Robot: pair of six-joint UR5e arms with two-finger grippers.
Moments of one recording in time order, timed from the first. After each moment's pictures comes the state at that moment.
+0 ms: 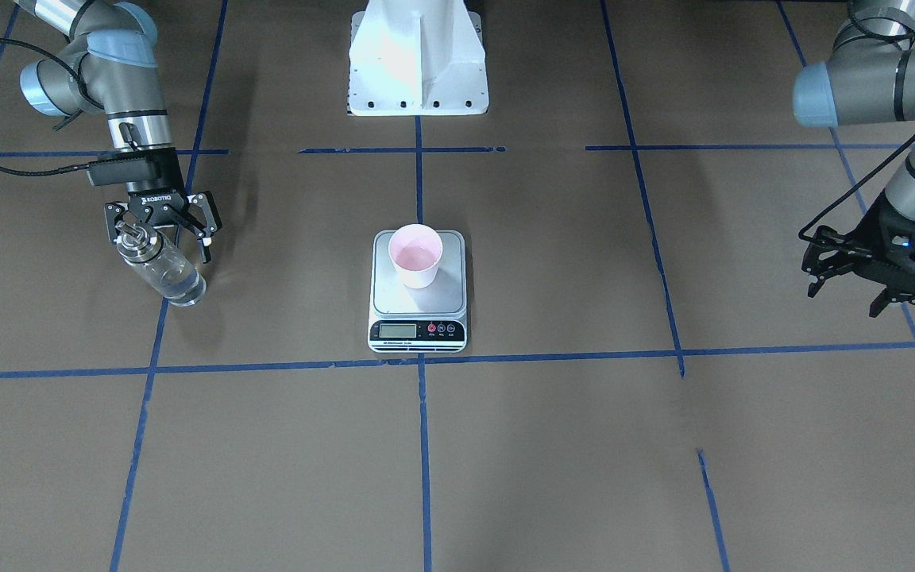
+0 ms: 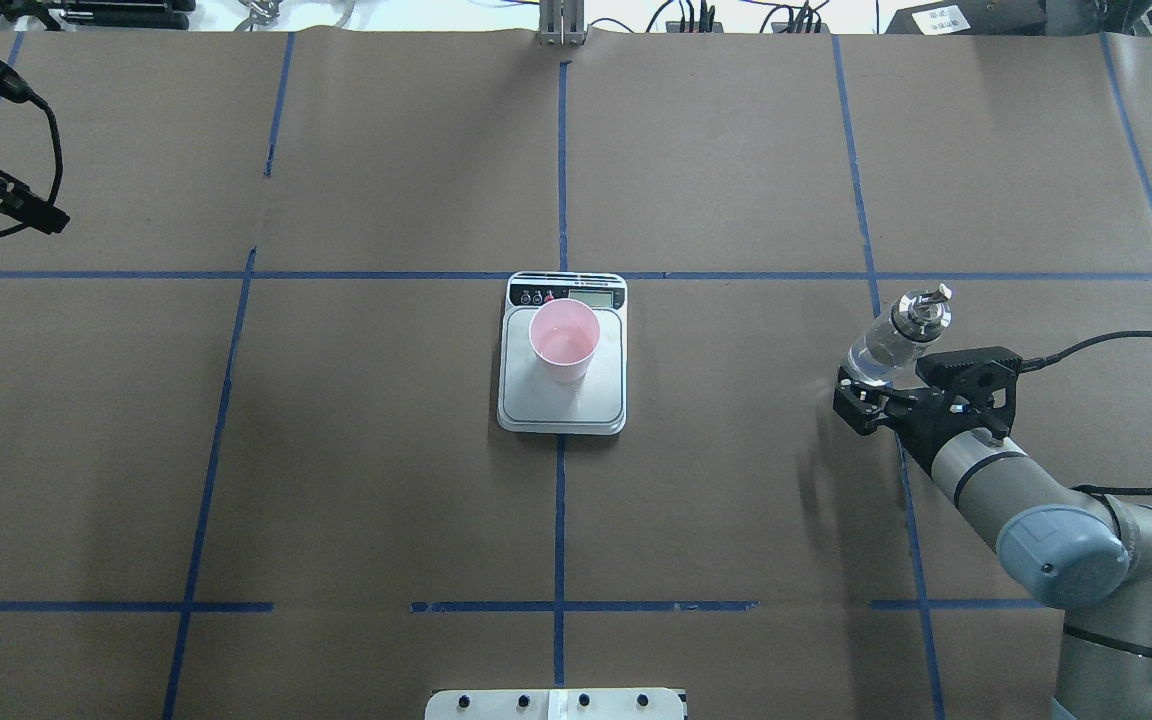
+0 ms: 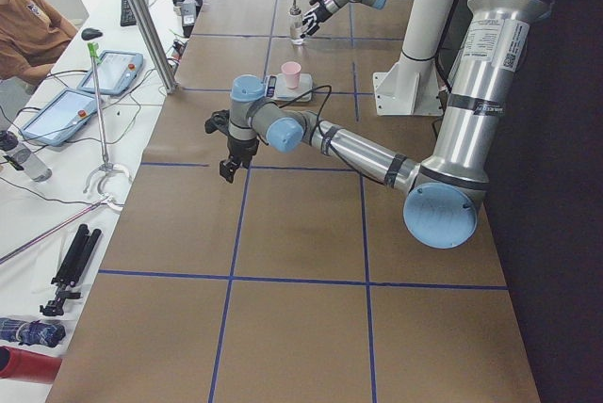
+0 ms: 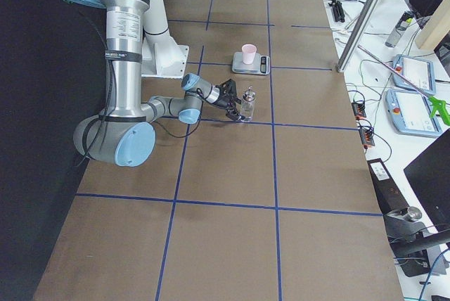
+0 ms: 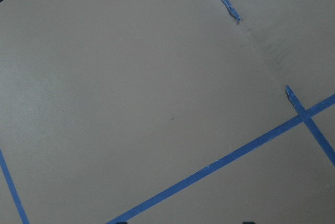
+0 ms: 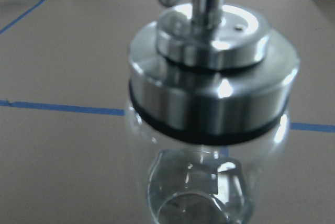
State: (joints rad) left arm -1.12 -1.77 -1.74 -1.79 -2.05 -0.16; right arm 0.33 -1.63 1.77 -0.65 0.98 1.18
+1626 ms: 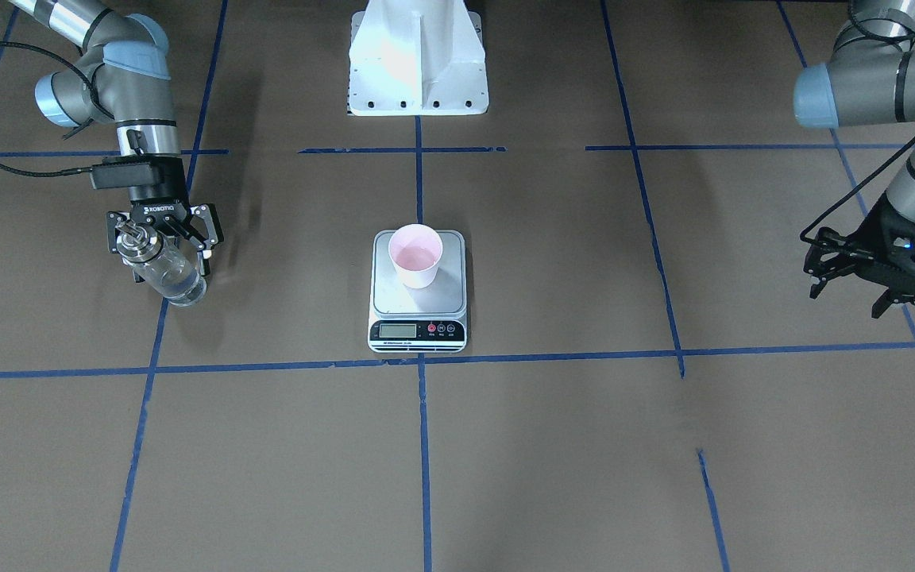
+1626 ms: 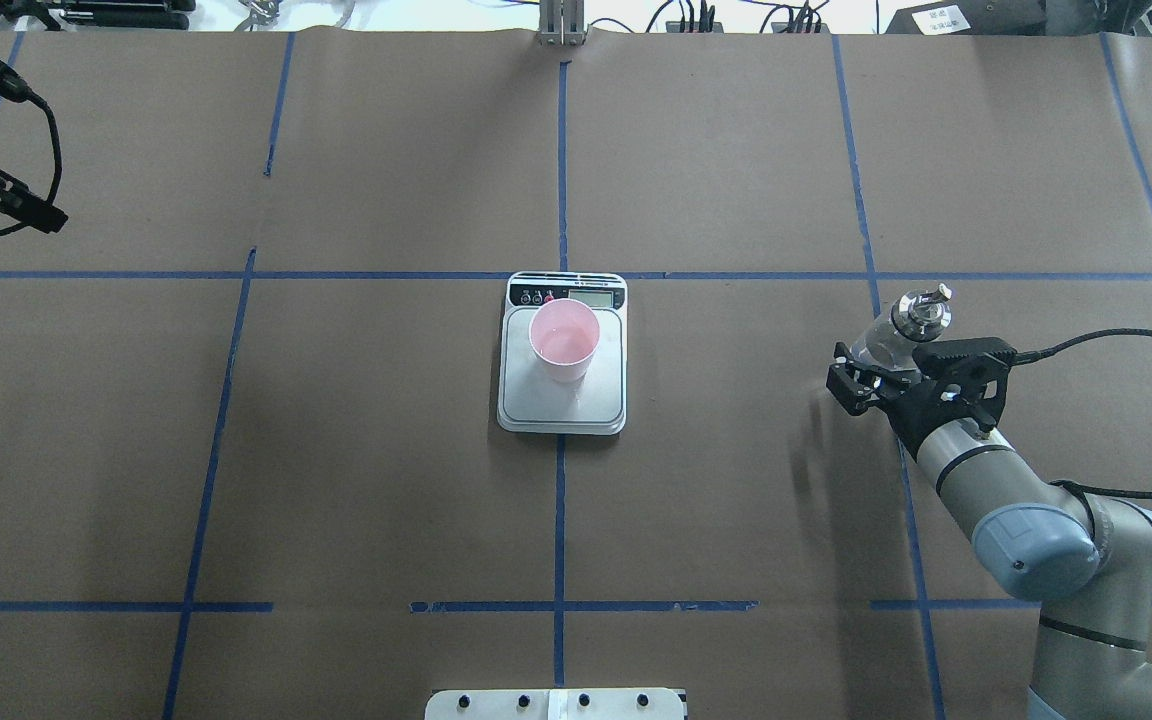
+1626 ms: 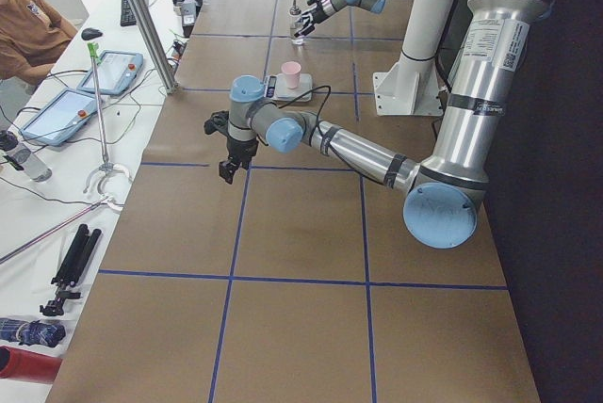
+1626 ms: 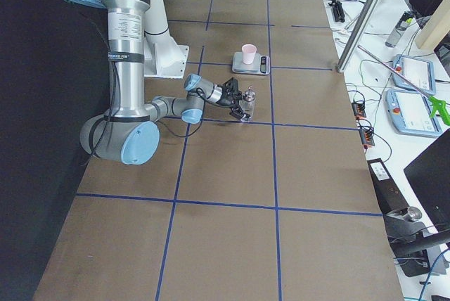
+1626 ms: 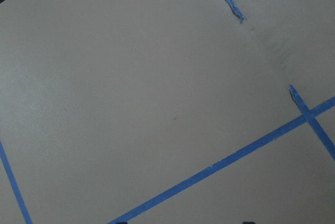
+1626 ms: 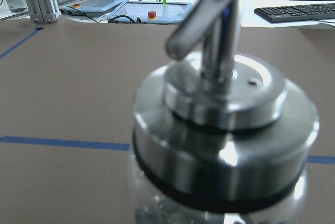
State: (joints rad) left arm -1.12 -1.77 -1.73 -1.79 -2.04 -0.16; right arm 0.33 -1.59 1.72 -0.64 0.88 1.18
